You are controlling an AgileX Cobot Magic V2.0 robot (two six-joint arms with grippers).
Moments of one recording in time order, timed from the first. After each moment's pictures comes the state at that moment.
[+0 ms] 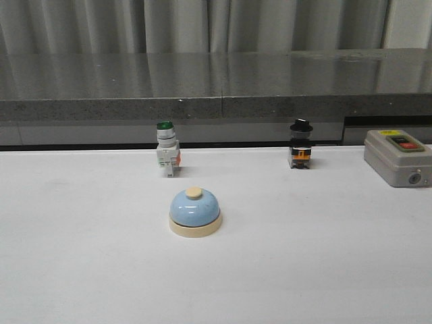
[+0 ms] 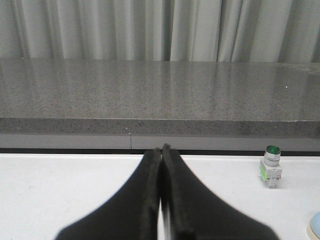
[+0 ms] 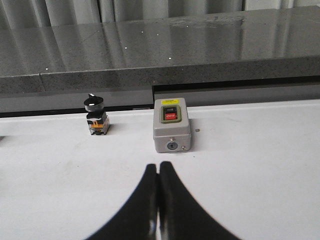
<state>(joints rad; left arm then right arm) 0.06 -0.01 -0.29 -0.20 0.40 0.12 0.03 -0.01 0.03 0.05 0.15 0.10</state>
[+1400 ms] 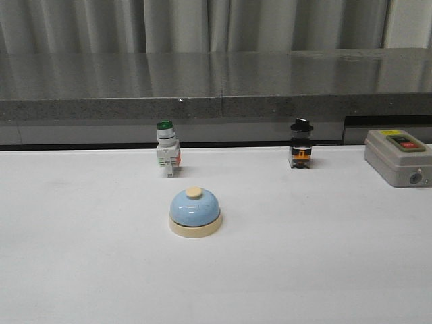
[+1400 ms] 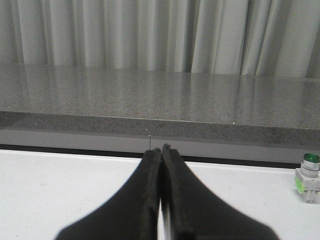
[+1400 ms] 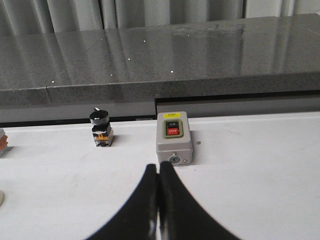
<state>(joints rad) 0.06 -0.01 -0.03 -0.21 0.05 0.12 0.03 0.08 -0.16 0.05 0.28 0.10</state>
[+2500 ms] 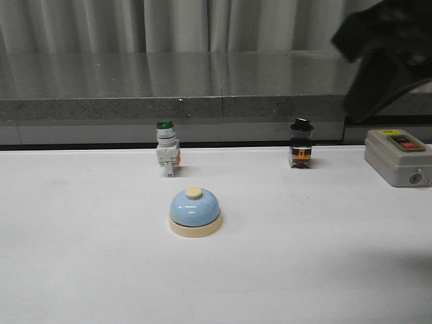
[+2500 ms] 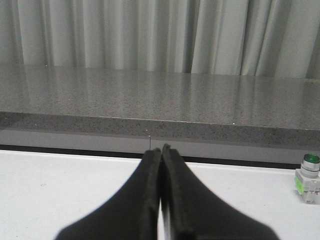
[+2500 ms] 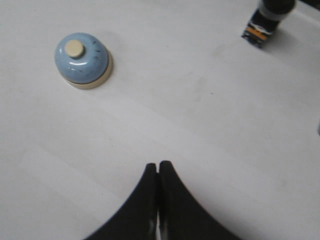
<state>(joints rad) 0.06 -0.01 -0.03 -0.21 0.05 0.12 0.51 1.30 -0.91 0.05 0.60 -0.04</state>
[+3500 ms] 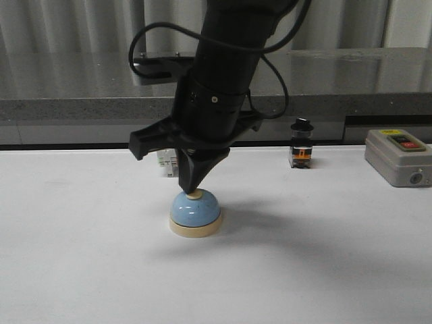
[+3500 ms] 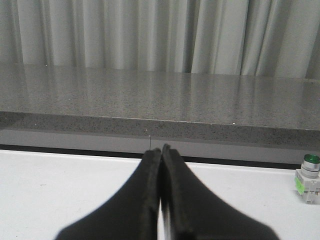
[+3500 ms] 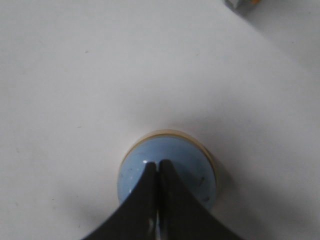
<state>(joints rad) 0.06 -0.01 -0.03 -0.21 0.05 0.12 0.67 2.04 -1.52 0.11 0.70 -0.04</state>
